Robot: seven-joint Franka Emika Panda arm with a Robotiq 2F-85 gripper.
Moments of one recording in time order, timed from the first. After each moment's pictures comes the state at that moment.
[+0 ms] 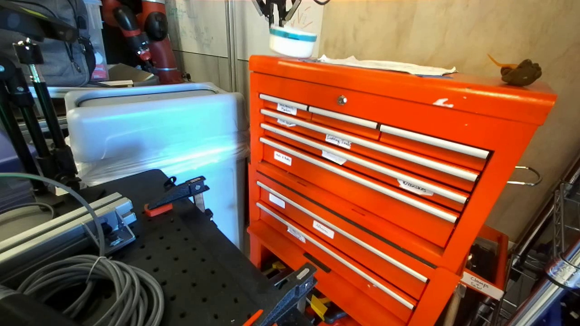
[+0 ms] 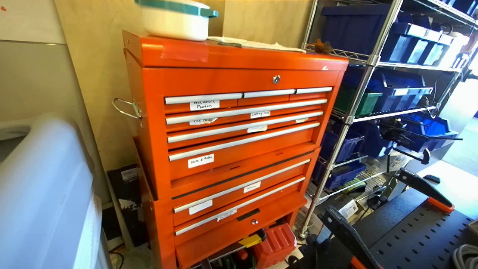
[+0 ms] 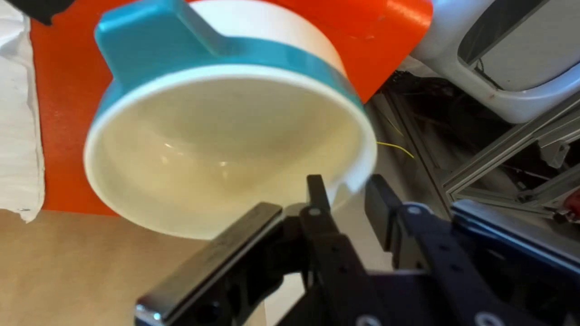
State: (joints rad) arm 0.15 0.37 0.31 -1.84 0.21 2.75 -0.31
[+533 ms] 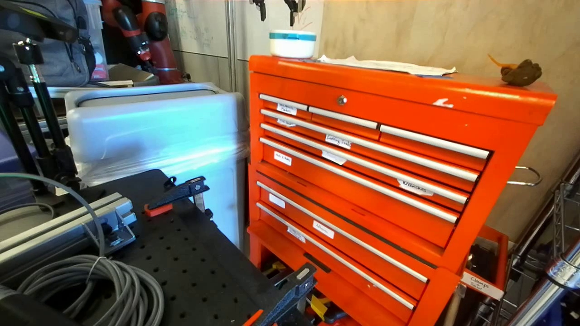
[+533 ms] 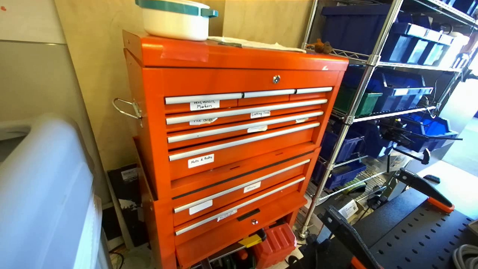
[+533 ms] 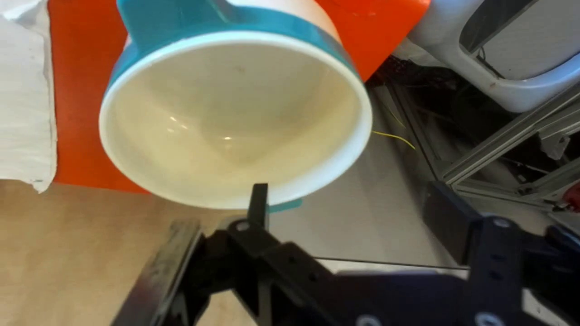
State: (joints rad) arm 0.14 0.35 0.31 -1.84 0.20 2.75 -0.31
